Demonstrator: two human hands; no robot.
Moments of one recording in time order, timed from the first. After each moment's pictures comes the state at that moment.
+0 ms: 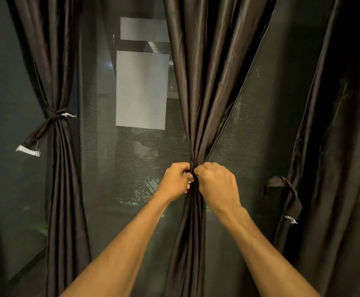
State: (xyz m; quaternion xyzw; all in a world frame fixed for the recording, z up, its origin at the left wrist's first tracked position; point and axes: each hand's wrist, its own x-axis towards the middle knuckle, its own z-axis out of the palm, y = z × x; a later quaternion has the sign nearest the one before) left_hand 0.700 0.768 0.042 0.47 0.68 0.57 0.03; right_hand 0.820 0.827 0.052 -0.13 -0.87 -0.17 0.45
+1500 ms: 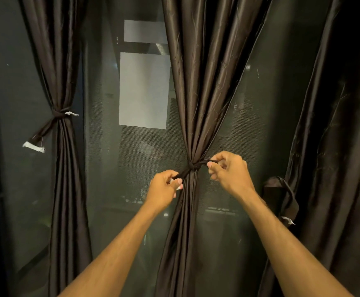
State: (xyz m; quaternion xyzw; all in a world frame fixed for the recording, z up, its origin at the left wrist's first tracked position) left_hand 0.712 0.742 0.018 0.39 0.68 0.62 0.02; right_hand 0.845 0.870 0.076 -0.18 -0.83 0.30 0.43
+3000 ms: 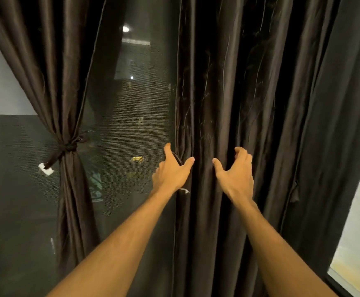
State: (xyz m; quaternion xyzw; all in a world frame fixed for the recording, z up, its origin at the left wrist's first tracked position) left_hand 0.917 0.950 0.032 0.43 0.77 0.47 0.04; right_hand 1.057 1.023 0.015 -0.48 -0.68 0.15 0.54
